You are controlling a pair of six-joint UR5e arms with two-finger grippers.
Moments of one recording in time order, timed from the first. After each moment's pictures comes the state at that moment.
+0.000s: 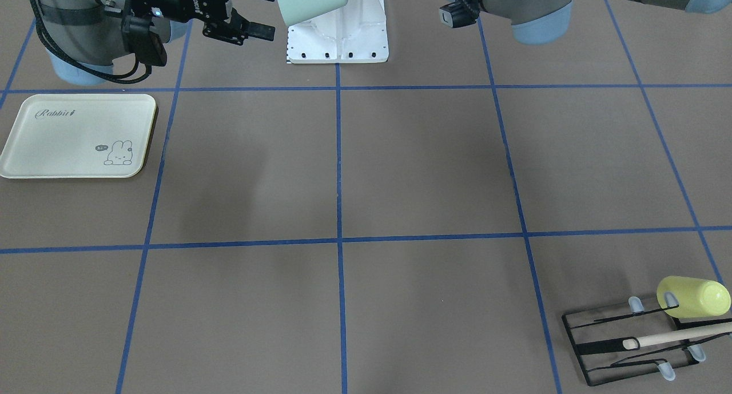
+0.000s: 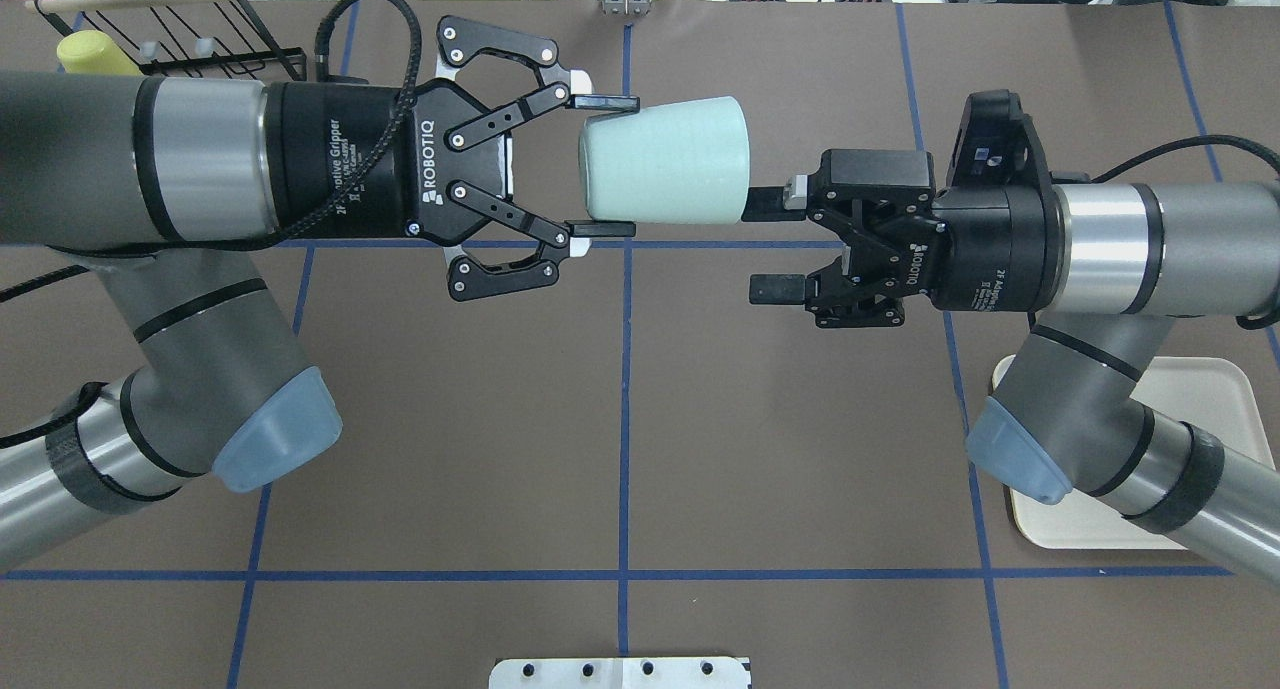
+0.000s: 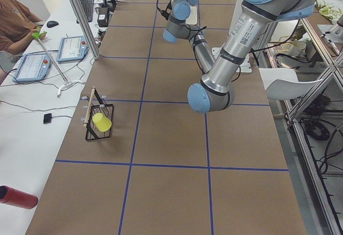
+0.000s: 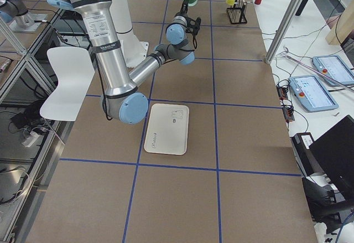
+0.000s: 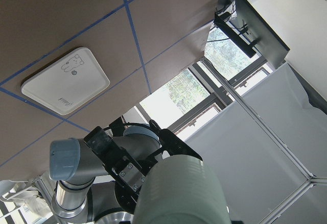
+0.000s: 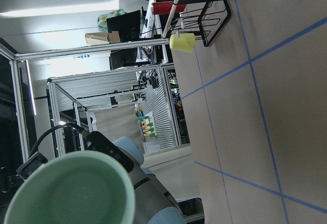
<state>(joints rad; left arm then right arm) -0.70 -2.17 -1.88 -2.84 -2.00 -2.87 0.71 -1.21 1.84 0.02 2.04 2.16</state>
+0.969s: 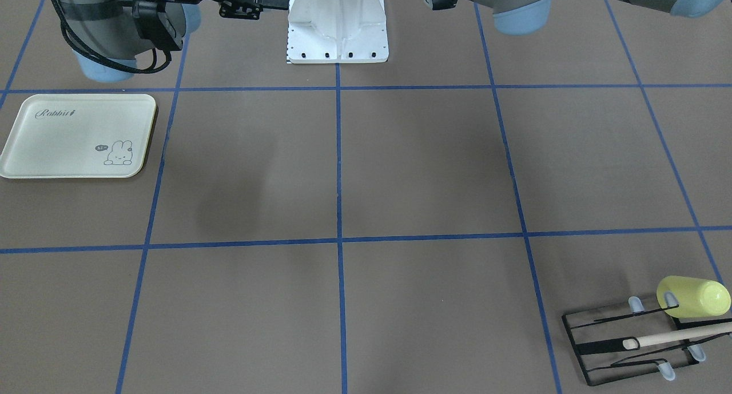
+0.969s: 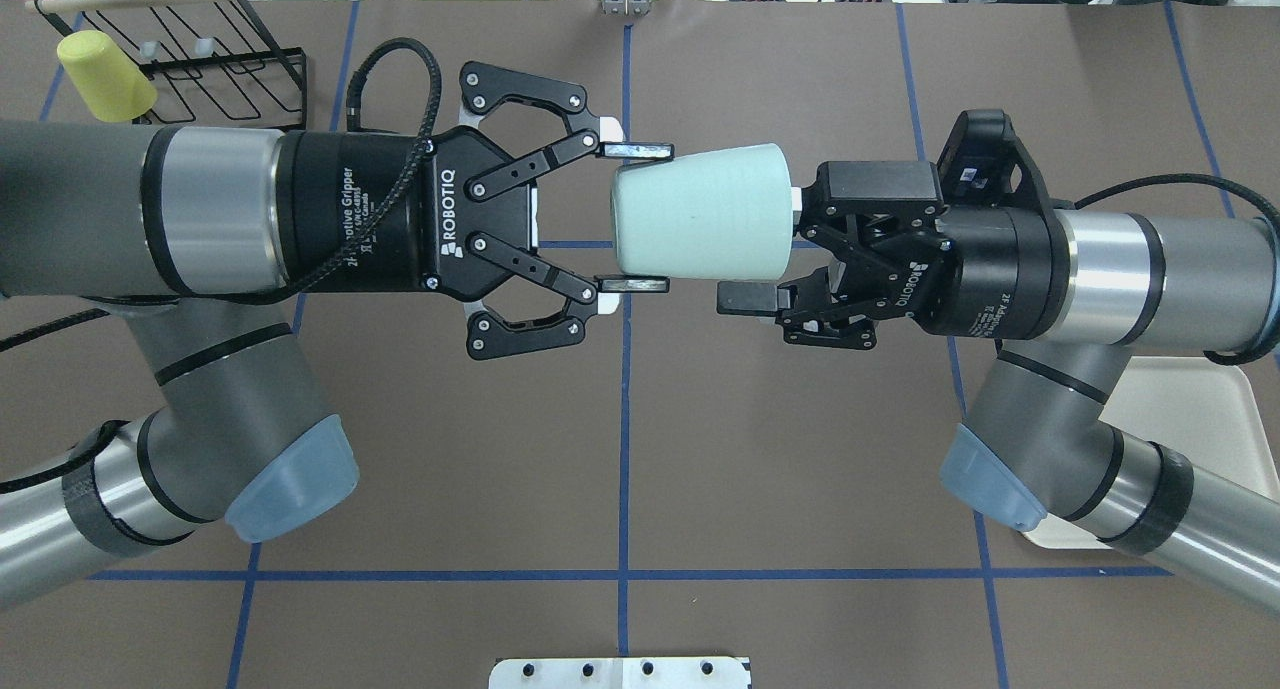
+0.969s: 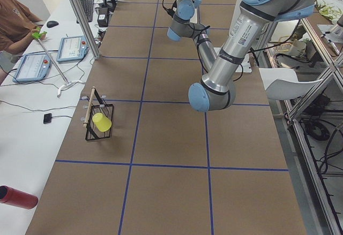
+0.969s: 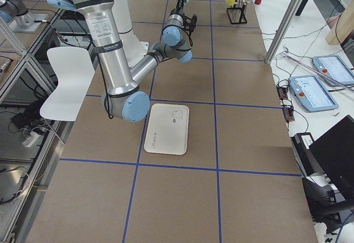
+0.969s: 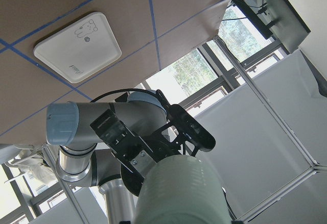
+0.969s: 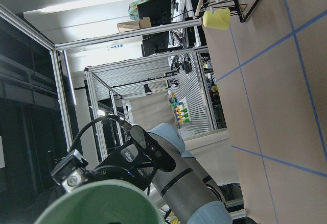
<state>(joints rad) -0.63 -2.18 -1.90 -2.88 -1.98 -2.95 0.66 -1.20 1.84 0.16 1.96 2.23</state>
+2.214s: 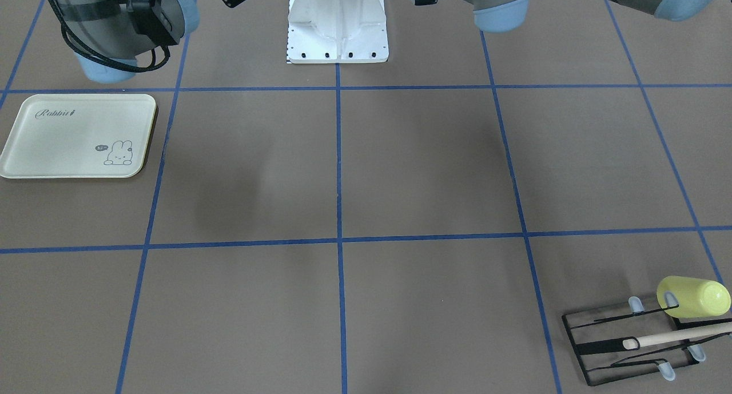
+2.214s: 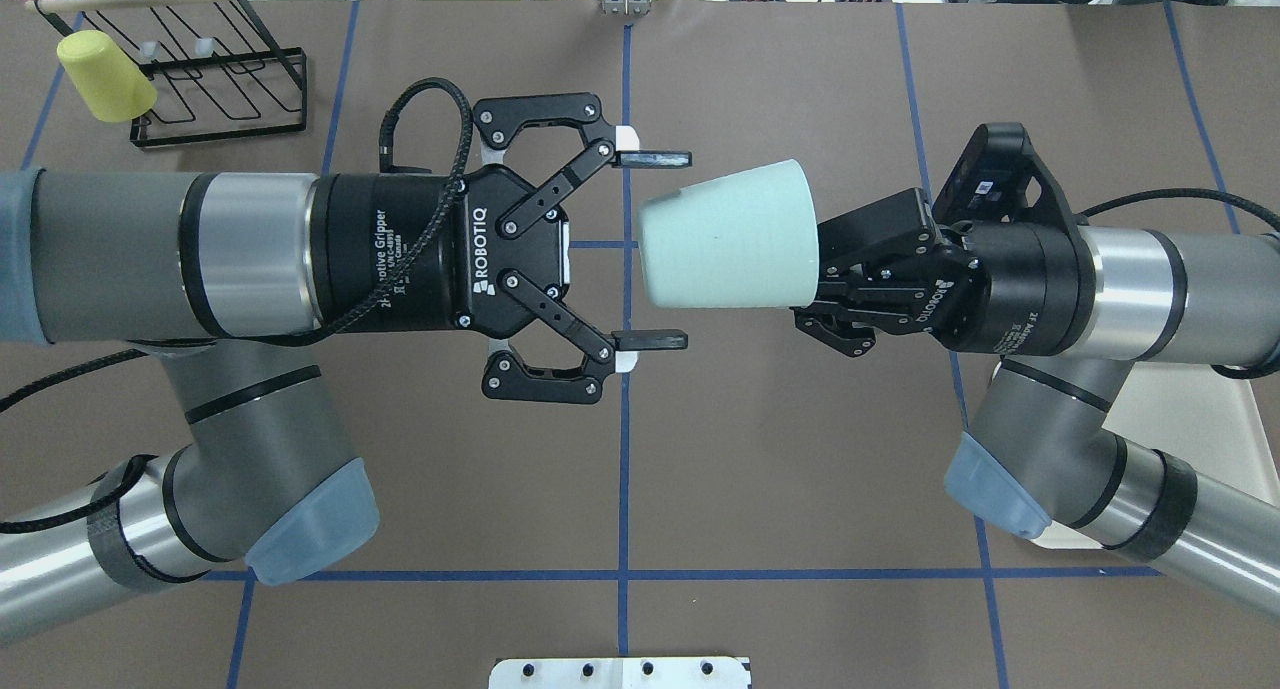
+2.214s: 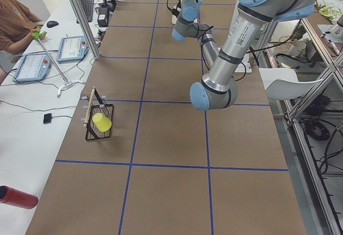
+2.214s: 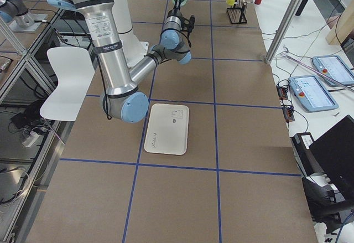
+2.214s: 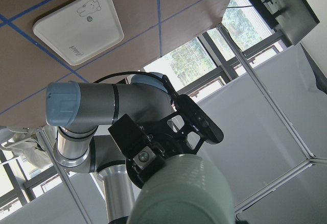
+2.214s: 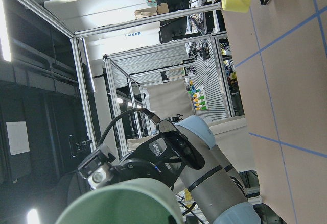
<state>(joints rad) -0.58 -2.19 -1.90 -2.90 -1.93 -2.95 0.65 -1.22 1.84 0.24 1.95 2.24</state>
